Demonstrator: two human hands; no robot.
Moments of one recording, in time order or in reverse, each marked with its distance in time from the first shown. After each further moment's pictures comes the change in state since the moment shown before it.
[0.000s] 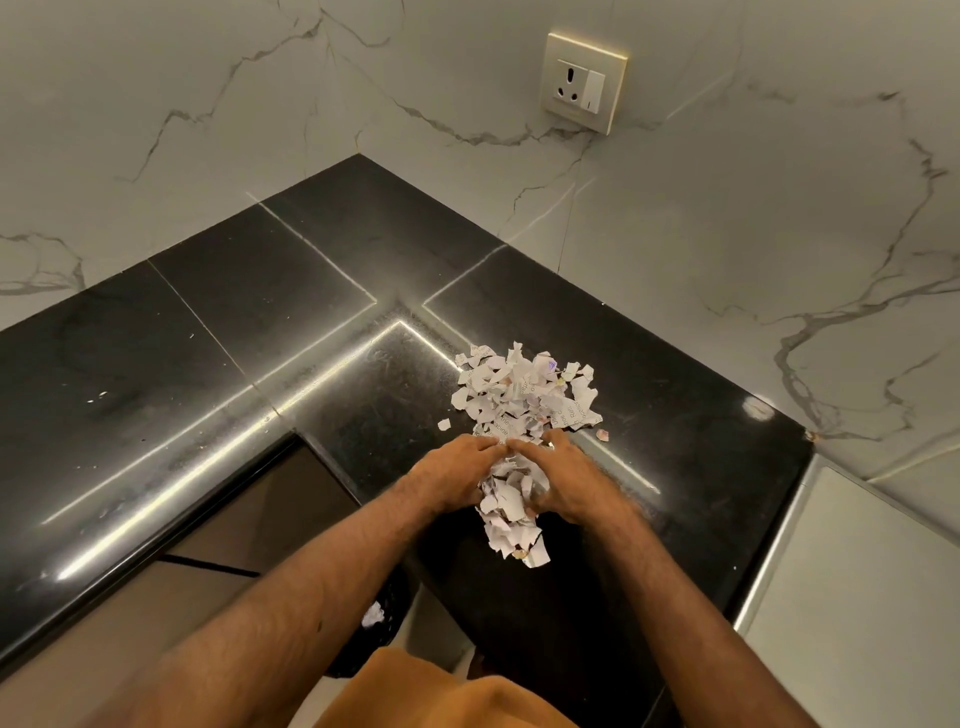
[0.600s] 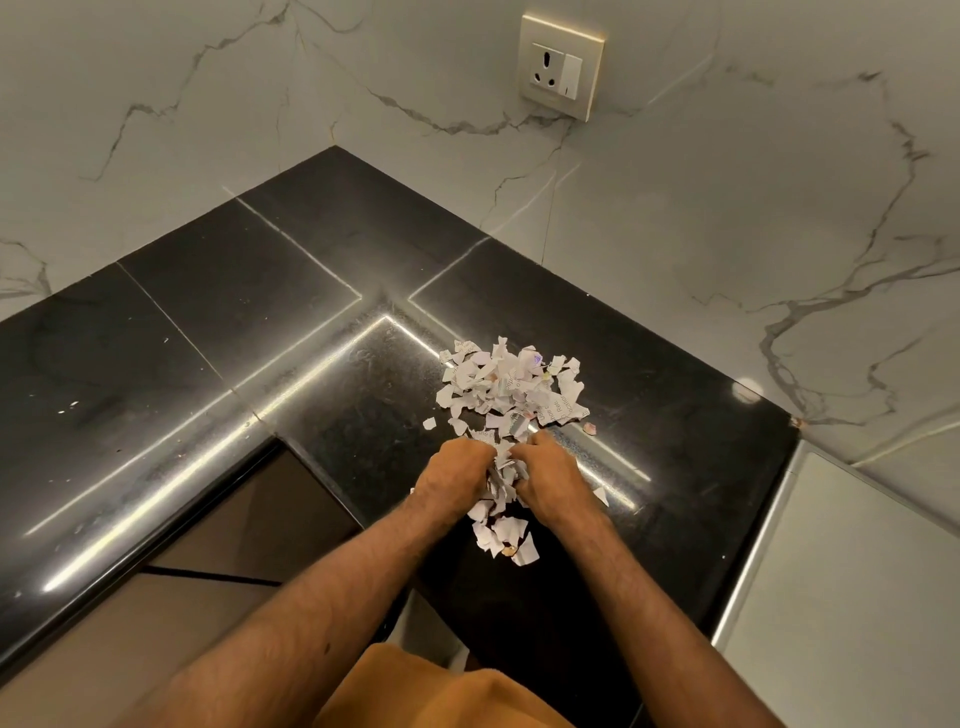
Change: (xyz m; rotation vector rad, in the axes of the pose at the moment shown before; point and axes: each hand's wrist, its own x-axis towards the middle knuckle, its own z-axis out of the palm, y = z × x) left_hand 0.019 0.027 0.009 -0.124 0.115 -0.209; right_hand -0.006 -0.016 0.014 0.109 0.205 0.079
